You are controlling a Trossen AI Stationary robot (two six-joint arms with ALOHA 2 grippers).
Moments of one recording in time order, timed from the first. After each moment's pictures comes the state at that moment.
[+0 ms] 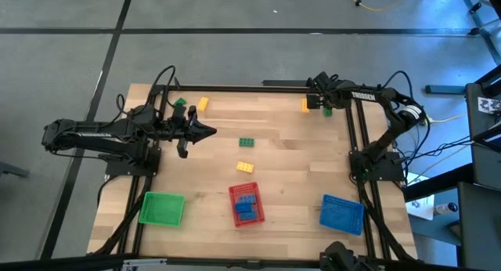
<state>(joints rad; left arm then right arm) 0.09 0.74 0.60 0.25 0.07 -0.42 -0.94 1.65 0.87 -0.55 0.31 0.62</state>
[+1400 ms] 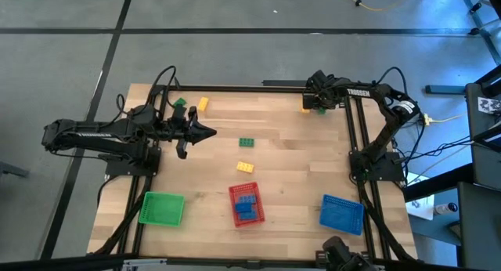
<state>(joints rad) 0.09 0.74 0.60 0.25 0.10 -0.42 -0.95 1.71 0.93 -0.56 0.20 0.60</state>
